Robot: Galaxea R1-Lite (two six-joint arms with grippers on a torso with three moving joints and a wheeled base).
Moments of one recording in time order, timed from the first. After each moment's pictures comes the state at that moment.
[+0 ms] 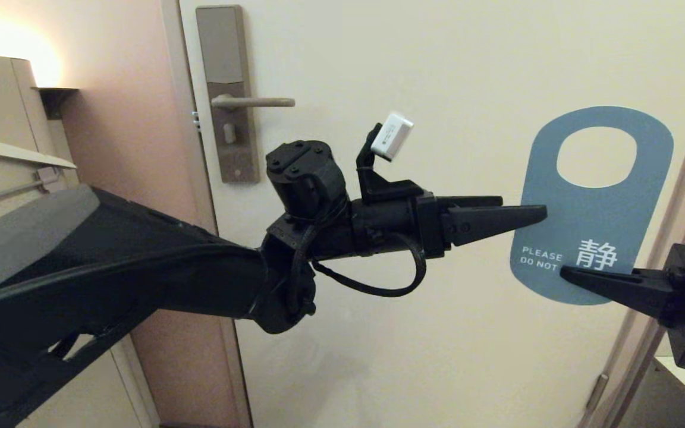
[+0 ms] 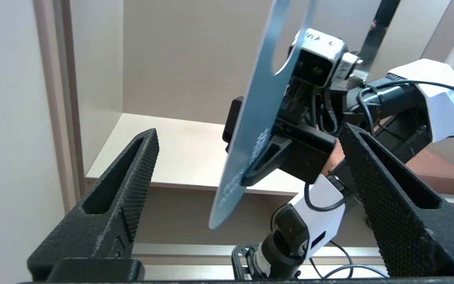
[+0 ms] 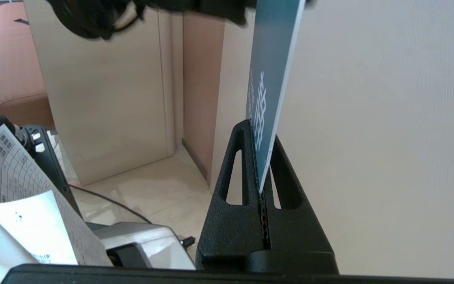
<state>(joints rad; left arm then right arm) -0.78 2.14 -1.33 -1.18 -0.88 -0.68 0.12 1.19 -0.53 -0.42 0.77 -0.07</state>
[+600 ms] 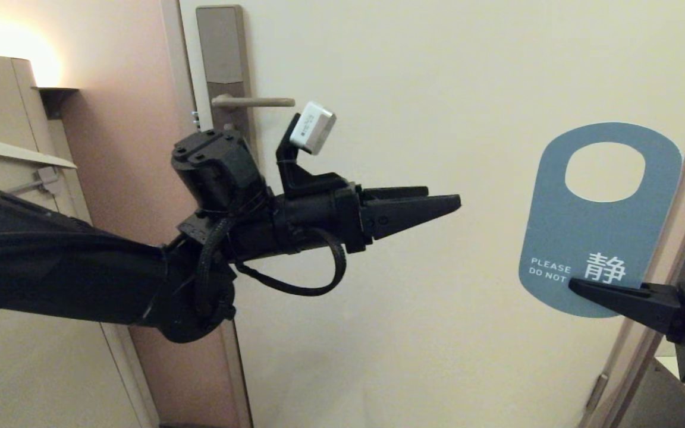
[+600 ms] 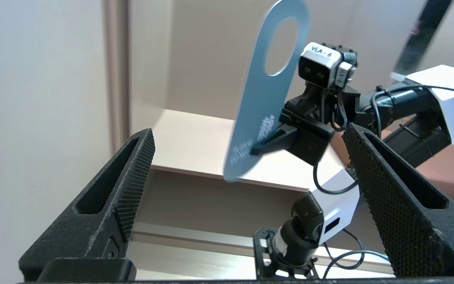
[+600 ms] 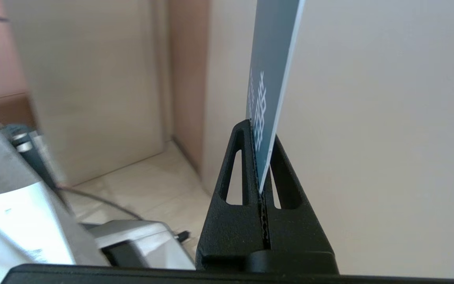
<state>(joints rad) -0.65 1.94 -1.05 -1.17 -0.87 -0.59 0.12 1.14 -0.48 -0.42 0.70 -0.08</state>
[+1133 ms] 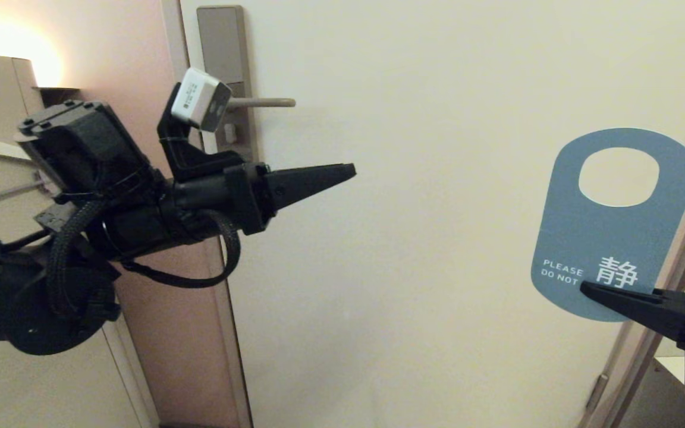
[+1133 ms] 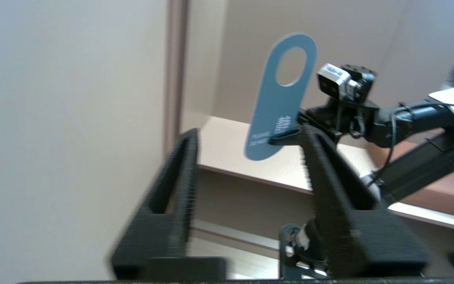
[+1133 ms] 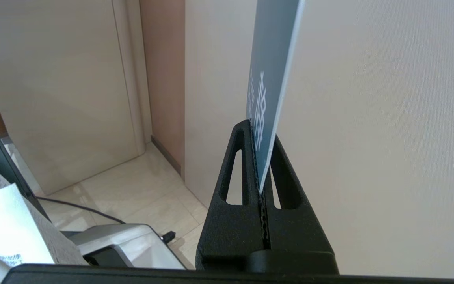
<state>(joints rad) -0.47 1.69 -0.88 -1.05 -0.87 -0.53 0.12 1.09 -0.45 -0.42 0.62 -0.08</state>
